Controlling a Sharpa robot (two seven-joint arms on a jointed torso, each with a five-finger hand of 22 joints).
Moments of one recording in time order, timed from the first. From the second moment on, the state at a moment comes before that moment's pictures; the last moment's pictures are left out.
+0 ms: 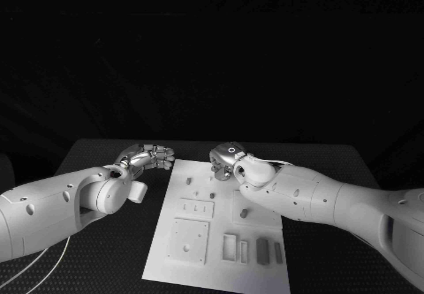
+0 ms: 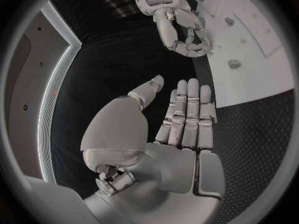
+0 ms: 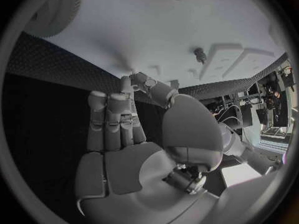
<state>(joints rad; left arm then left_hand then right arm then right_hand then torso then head) 1.32 -0.76 -0.16 1.30 -0.05 -0.24 0.25 1.13 -0.11 0.52 -0.19 0.08 0.83 0.17 0.35 0.47 1.19 0.11 0.19 0.14 0.98 0.07 0.59 0.52 0.01 0.79 -0.03 0.41 1.31 1.24 -0.33 -0.14 0.93 -1.83 -0.43 -0.20 1.07 -0.18 0.88 -0.28 0.04 1.04 0.10 0.37 0.50 1.35 0.03 0.10 0.26 1.32 -0.08 1.08 0.84 0.21 1.07 -0.03 1.20 0.94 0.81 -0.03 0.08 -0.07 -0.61</state>
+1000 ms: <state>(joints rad) 1.32 -0.77 -0.16 1.29 -0.05 -0.24 0.25 1.13 -0.11 0.52 -0.19 0.08 0.83 0.17 0.35 0.47 1.19 0.11 0.19 0.14 0.98 0.07 0.59 0.52 0.01 0.79 -0.03 0.41 1.31 1.24 -0.42 -0.14 1.01 -1.74 -0.46 -0.17 1.08 -0.25 0.87 -0.27 0.04 0.93 0.15 0.31 0.49 1.24 0.08 0.07 0.22 1.32 -0.04 1.08 0.82 0.20 1.06 -0.03 1.20 0.94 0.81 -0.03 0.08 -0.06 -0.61</state>
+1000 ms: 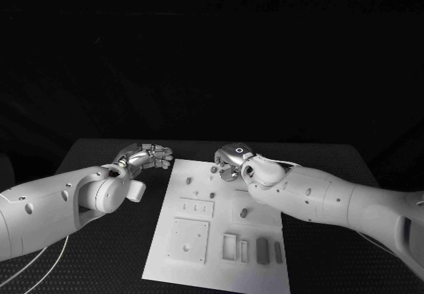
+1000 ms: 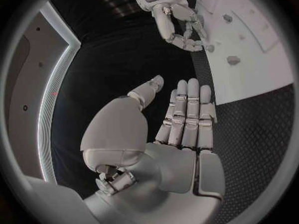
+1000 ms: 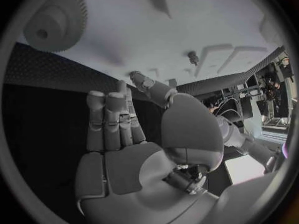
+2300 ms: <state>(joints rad) 1.32 -0.78 -0.16 1.28 -0.06 -0.24 0.26 1.13 -0.11 0.53 -0.19 0.08 0.83 0.17 0.34 0.47 1.19 0.11 0.19 0.15 0.99 0.07 0.61 0.53 0.01 0.79 -0.03 0.42 1.31 1.24 -0.62 -0.08 1.07 -1.48 -0.27 -0.05 1.02 -0.23 0.59 -0.29 0.09 0.88 0.13 0.26 0.46 1.10 0.02 1.15 1.09 1.28 -0.09 1.27 0.97 0.21 1.04 -0.05 1.29 1.04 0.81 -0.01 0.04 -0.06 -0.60</state>
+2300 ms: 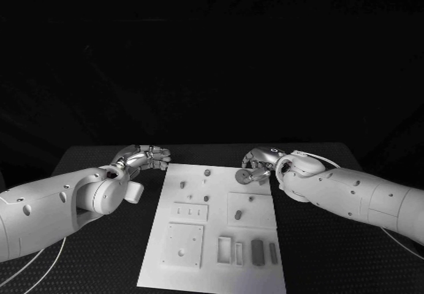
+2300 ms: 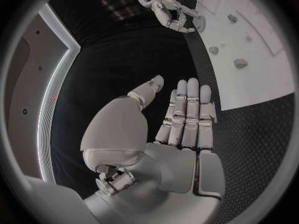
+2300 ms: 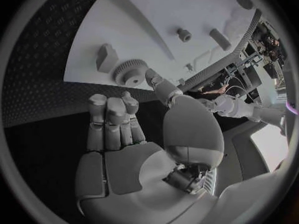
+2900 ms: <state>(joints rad) 1.32 -0.78 -0.16 1.28 -0.06 -0.24 0.26 1.13 -0.11 0.53 -0.19 0.08 0.83 0.17 0.34 0.48 1.19 0.11 0.19 0.15 0.99 0.07 0.61 0.53 0.01 0.79 -0.03 0.42 1.31 1.24 -0.60 -0.08 1.04 -1.48 -0.25 -0.03 1.04 -0.20 0.66 -0.28 0.06 0.89 0.12 0.27 0.46 1.10 0.02 1.19 1.10 1.28 -0.09 1.27 1.00 0.21 1.05 -0.06 1.29 1.05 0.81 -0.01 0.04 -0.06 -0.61</state>
